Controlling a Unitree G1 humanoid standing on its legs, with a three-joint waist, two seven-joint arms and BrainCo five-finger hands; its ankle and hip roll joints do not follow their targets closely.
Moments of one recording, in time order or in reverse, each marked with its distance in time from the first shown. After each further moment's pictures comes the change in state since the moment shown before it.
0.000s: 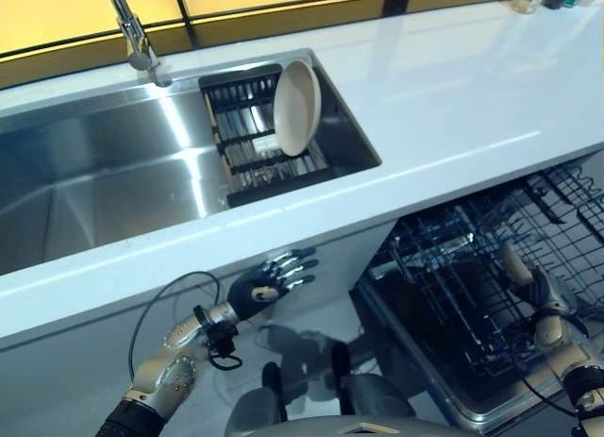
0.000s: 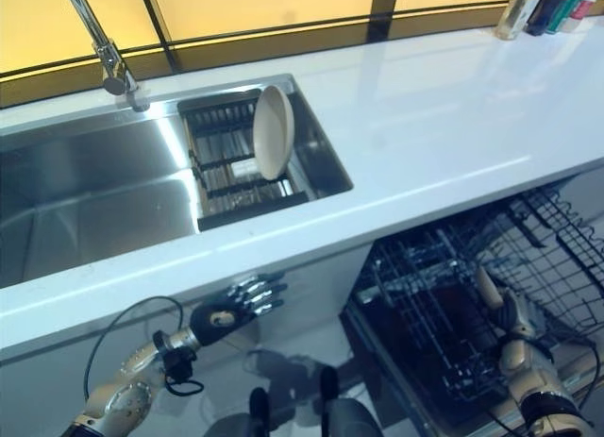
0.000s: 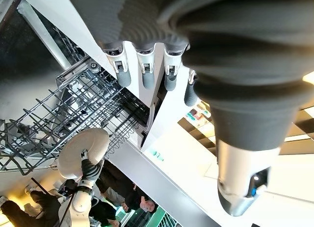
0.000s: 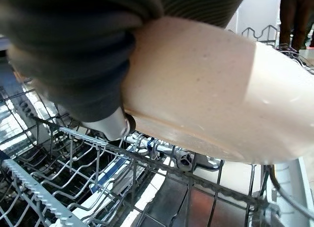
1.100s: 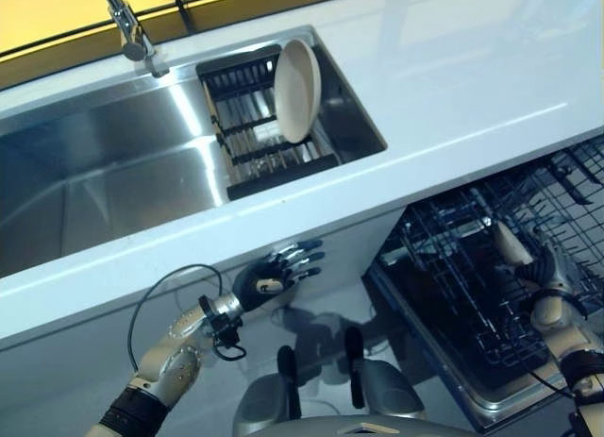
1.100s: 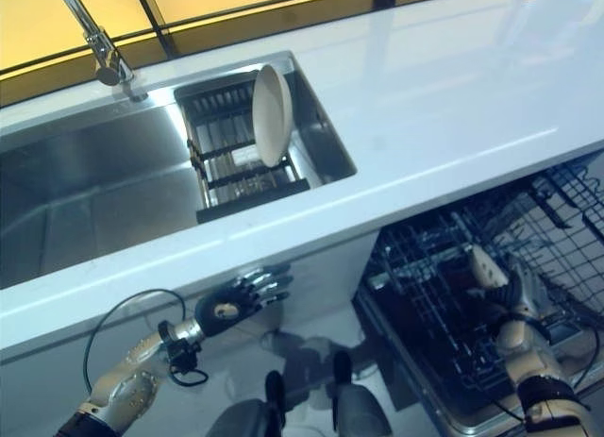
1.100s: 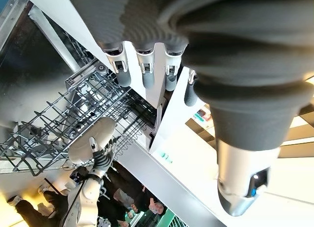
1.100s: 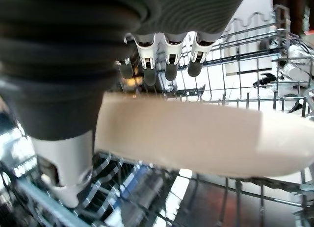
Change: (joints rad) left arm -0.031 0.005 -0.031 -0.005 -0.029 -0.009 0.009; right arm -0.008 -0.003 -0.080 -0.116 0.101 -0.019 -0.039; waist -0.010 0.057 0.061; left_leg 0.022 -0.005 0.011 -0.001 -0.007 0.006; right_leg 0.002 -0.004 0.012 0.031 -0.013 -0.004
